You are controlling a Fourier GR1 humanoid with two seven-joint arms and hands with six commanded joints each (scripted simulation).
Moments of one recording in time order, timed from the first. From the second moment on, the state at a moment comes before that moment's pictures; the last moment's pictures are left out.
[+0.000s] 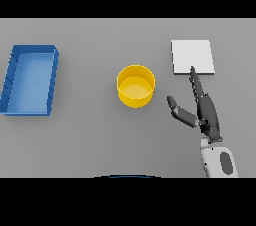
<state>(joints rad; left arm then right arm) -1.54 0.59 -0.23 -0.19 -0.66 -0.22 -0.02 0.04 -0.05 0.12 -1.67 0.21 -0.03 -0.12</state>
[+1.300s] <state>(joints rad) -0.54 0.57 -0.01 -1.09 -0.09 -0.03 0.48 0.06 -0.08 0.12 -1.67 0.20 0.01 -0.15</state>
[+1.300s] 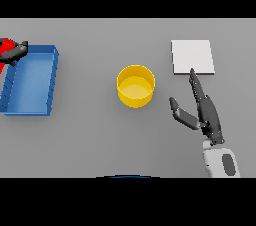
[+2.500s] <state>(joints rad) -0.49 0.57 -0.05 -1.15 -0.10 -0.06 0.45 -0.31 -0.37 0.39 -1.55 0.66 0.20 -0.09</state>
